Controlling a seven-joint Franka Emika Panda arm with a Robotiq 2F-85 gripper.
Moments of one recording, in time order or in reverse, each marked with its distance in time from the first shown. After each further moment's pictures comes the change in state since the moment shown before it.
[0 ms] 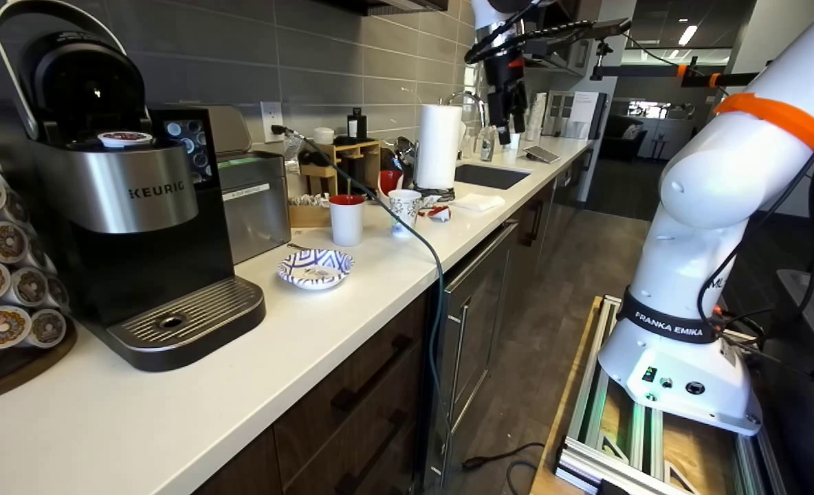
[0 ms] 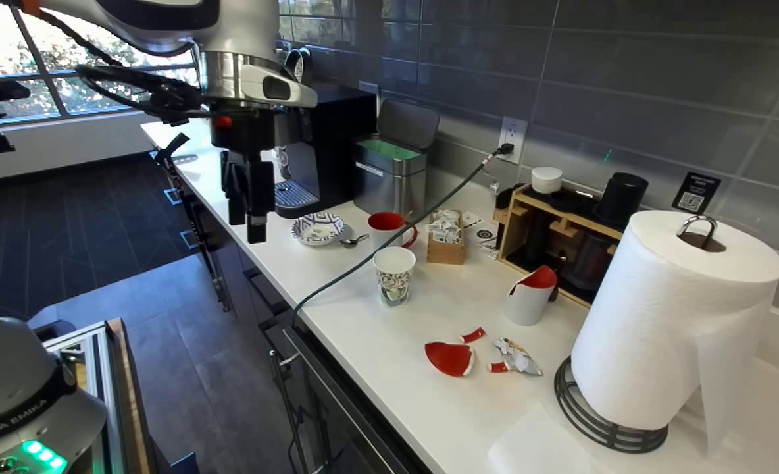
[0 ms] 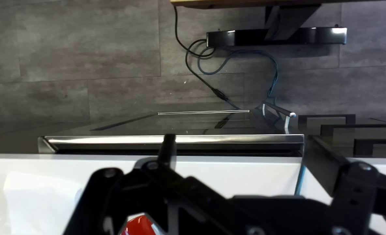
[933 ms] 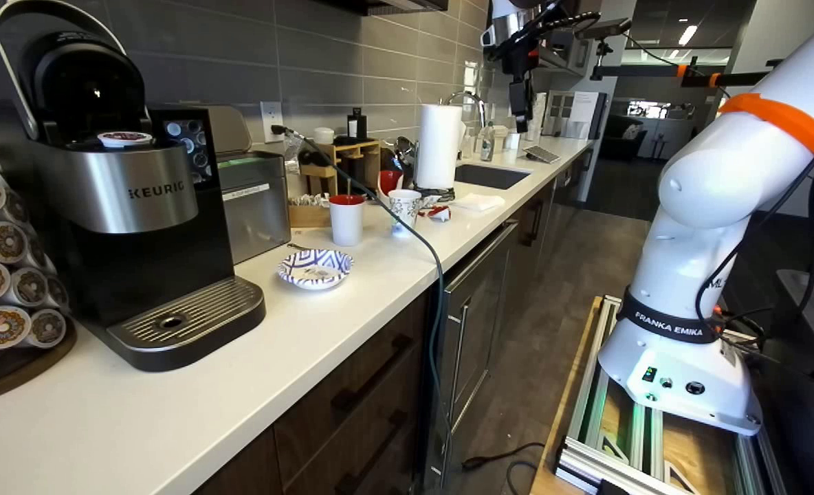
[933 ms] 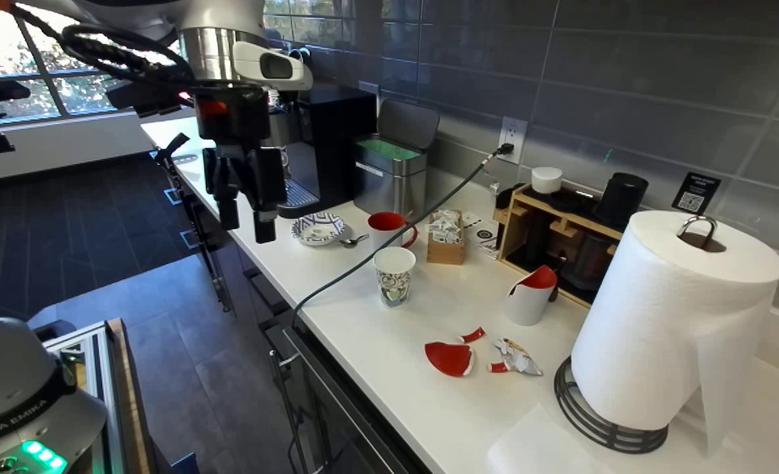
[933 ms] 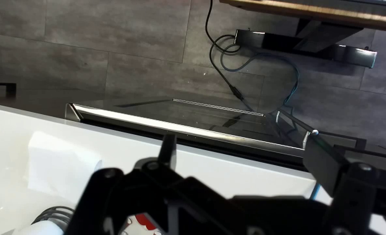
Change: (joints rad) arm -0.023 -0.066 -0.051 -0.003 -0.107 0.026 -0.255
